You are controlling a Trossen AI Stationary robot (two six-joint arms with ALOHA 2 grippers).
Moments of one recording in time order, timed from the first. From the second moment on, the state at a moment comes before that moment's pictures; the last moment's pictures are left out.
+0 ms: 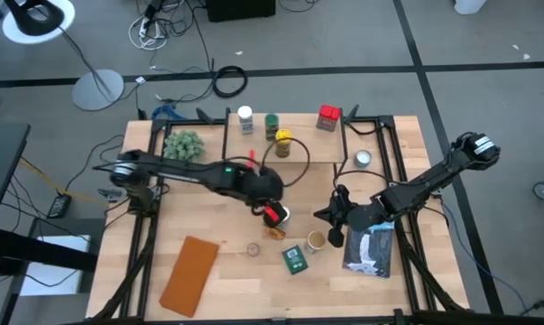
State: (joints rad) left arm -0.11 1.80 1.63 -0.89 -0.15 -0.71; right arm 0.47 1.18 0.58 -0.06 0.55 0.52
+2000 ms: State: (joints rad) left arm -0.06 2.17 1.88 -1.01 -0.01 -1.02; right arm 0.48 1.18 0.58 -0.09 0.53 0.53
